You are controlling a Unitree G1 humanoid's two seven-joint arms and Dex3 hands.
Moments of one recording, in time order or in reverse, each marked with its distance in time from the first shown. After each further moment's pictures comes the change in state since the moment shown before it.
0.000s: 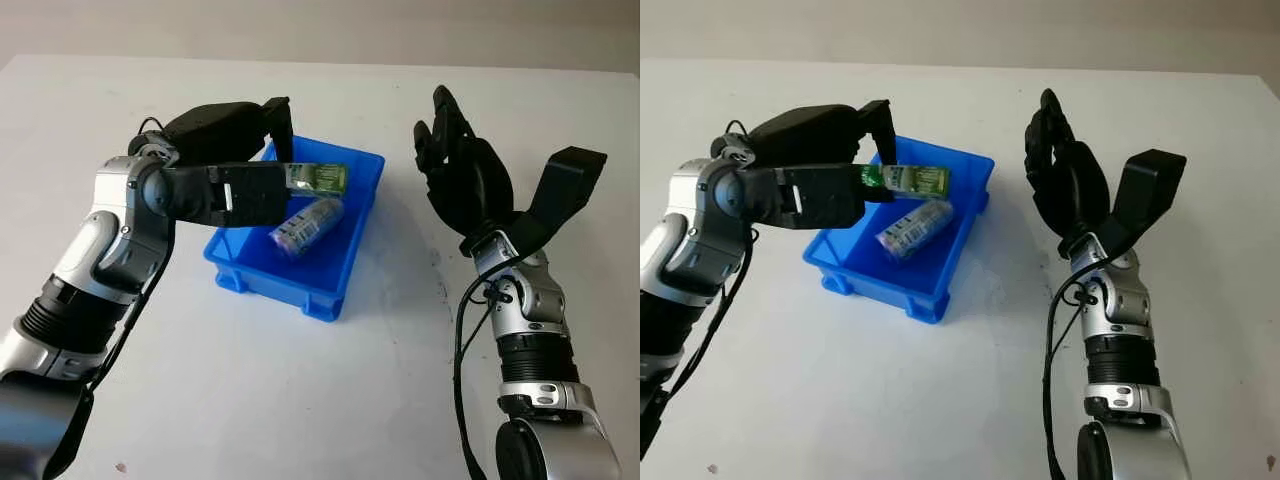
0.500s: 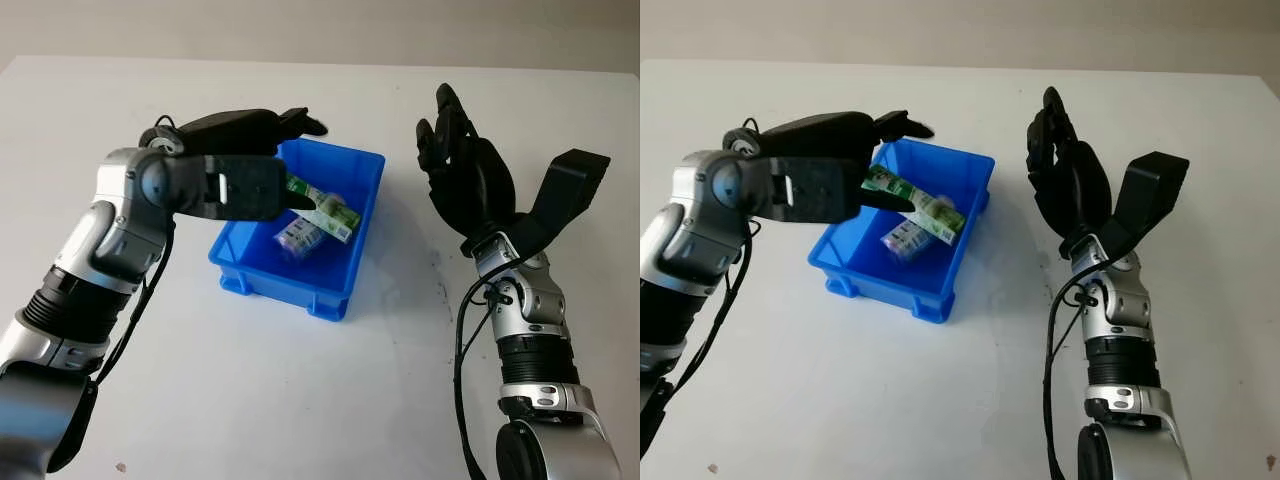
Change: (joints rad) left arm -0.017 -0.006 0.058 0.052 -0.217 -0.078 -0.158; right arm 0.006 0.000 0.000 0.003 -0.001 -0.027 0.008
